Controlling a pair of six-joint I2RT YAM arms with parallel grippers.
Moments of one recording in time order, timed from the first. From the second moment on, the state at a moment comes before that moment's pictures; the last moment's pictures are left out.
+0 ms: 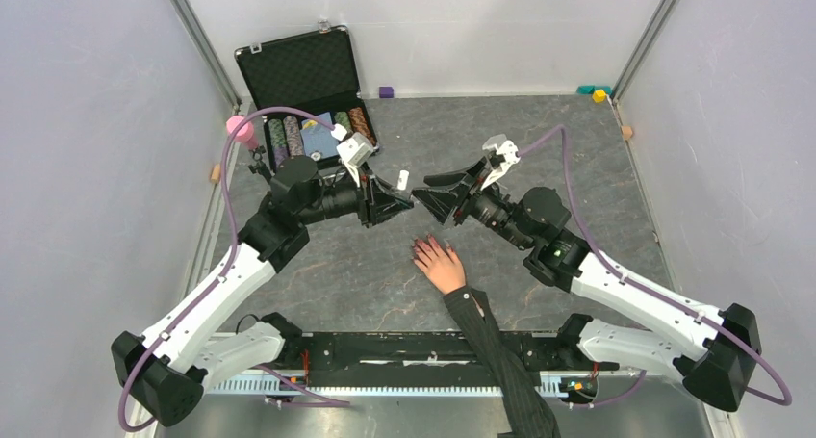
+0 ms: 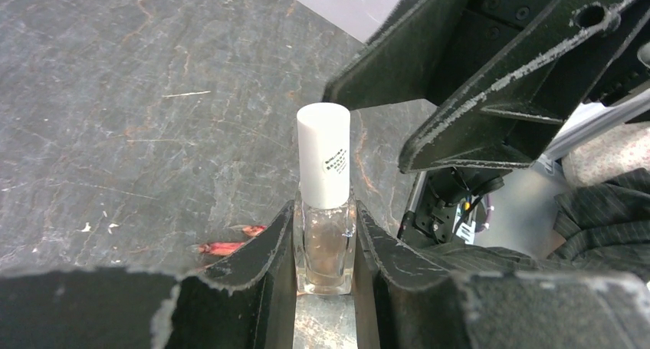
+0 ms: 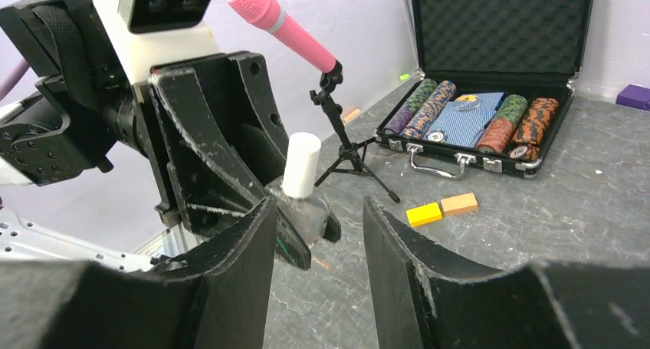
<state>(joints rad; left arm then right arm) -0.58 0.98 0.93 -0.10 0.59 -0.27 0.88 1.00 0.79 0.39 -0.07 0.38</state>
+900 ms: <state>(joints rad) -0.60 0.98 0.91 -0.03 0.69 -0.27 0.90 1.12 0.88 0.45 -0.14 0.43</state>
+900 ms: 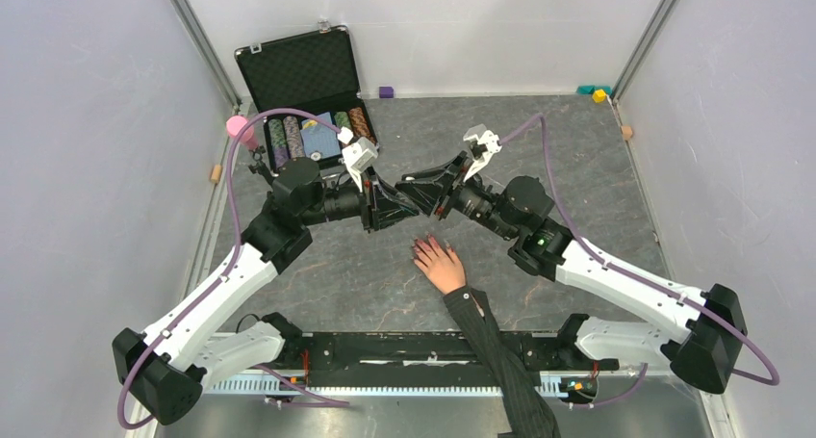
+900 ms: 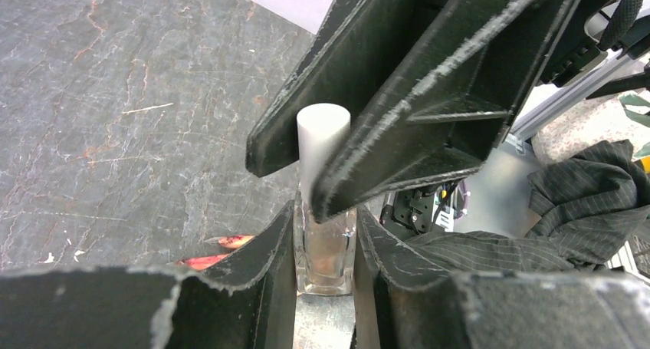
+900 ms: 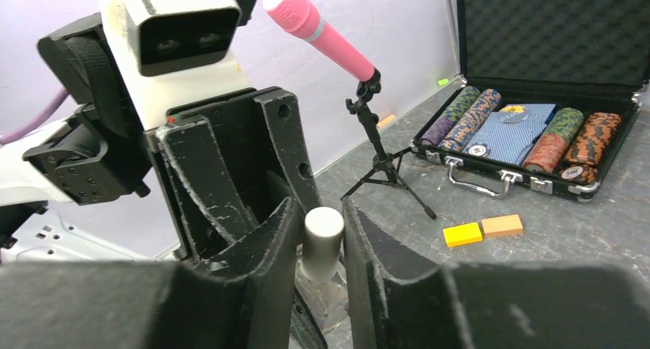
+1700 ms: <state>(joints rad) -0.60 0.95 0.89 0.09 0.86 -0.31 0.90 1.11 0.88 0.54 -0.32 0.36</state>
